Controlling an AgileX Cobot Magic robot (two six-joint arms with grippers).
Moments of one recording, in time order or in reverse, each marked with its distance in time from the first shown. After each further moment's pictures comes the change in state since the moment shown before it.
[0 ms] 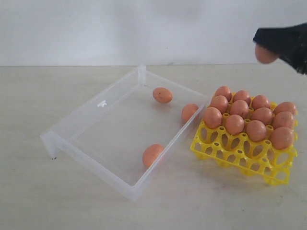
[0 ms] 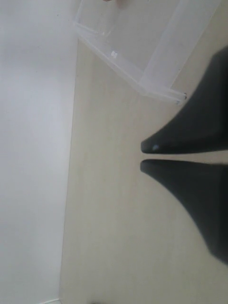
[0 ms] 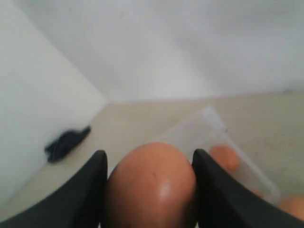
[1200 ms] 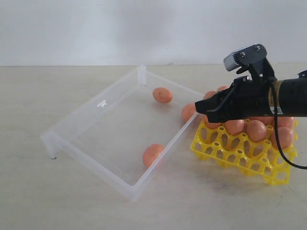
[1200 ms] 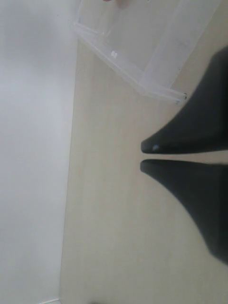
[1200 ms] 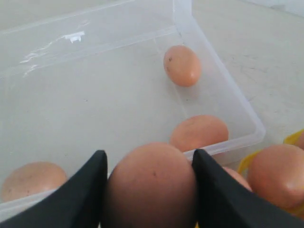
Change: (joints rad) left arm 0.000 0.000 0.000 0.000 0.000 0.000; right arm 0.428 0.146 -0.021 0.080 0.605 -0.445
